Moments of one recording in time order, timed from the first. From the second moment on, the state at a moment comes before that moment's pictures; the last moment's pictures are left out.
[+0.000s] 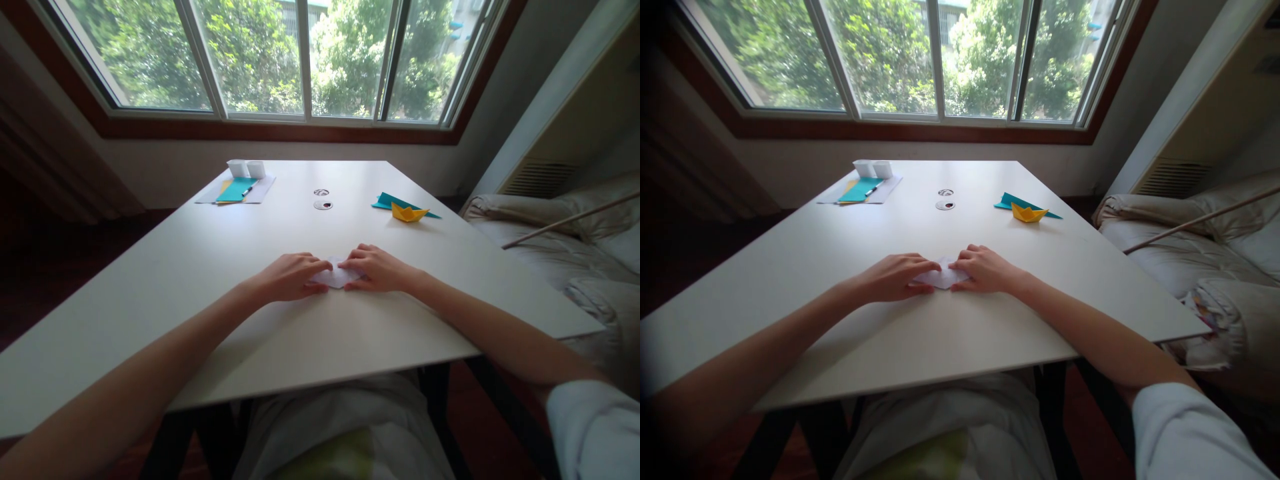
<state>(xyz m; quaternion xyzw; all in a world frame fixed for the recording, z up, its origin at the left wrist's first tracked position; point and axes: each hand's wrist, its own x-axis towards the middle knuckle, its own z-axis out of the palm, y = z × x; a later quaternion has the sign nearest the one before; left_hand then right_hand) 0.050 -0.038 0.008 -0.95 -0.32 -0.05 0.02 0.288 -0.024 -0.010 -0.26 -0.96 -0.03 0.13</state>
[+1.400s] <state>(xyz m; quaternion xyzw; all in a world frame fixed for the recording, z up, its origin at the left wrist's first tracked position) 0.048 -0.035 0.000 -0.96 -0.26 -0.05 0.05 0.282 -0.026 -0.014 -0.25 -0.96 -0.09 0.11</state>
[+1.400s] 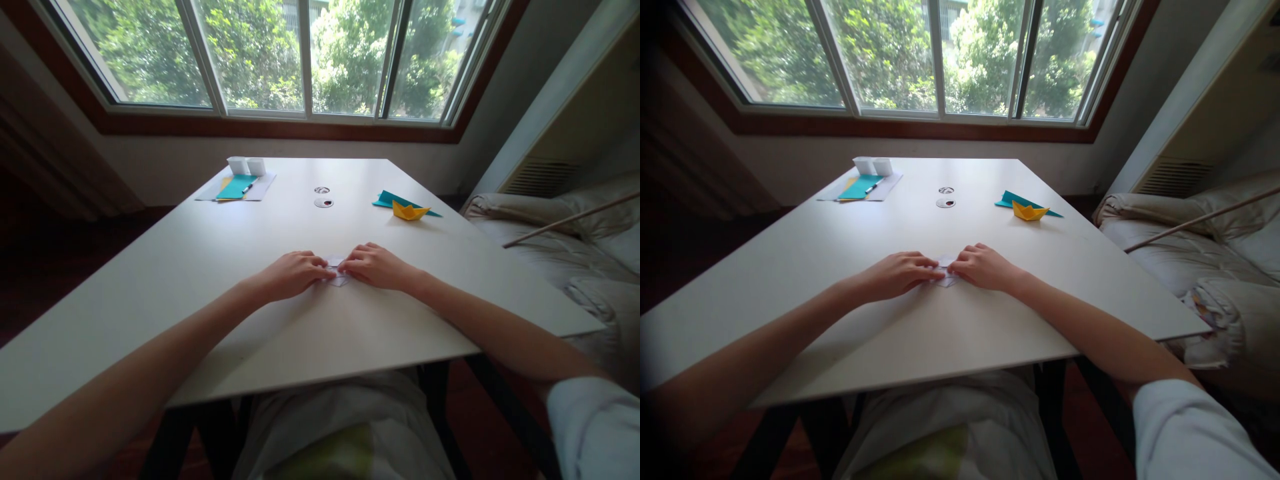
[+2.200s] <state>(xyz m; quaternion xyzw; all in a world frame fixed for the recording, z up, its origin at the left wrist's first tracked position) 0.033 -0.028 0.005 -0.96 -0.25 -0.04 -0.12 0.297 -0.023 -0.011 -0.22 -0.97 0.03 0.10</state>
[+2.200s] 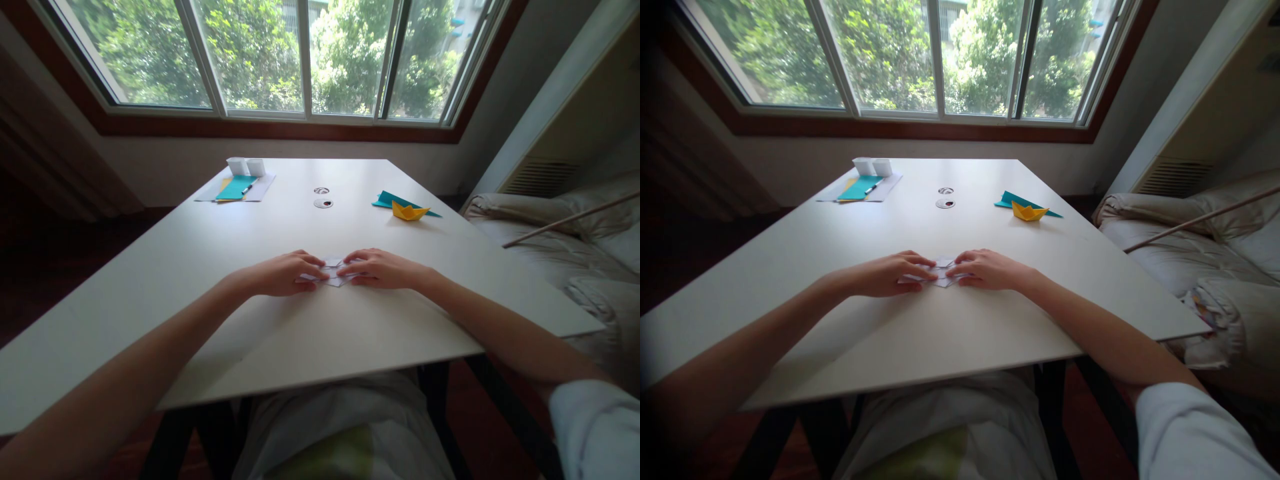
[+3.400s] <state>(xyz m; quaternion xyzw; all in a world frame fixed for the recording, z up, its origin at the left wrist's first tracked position) 0.040 -0.029 -0.003 -0.96 -0.27 -0.06 0.03 0.292 -0.022 -0.018 -0.27 -0.95 -0.04 0.13</state>
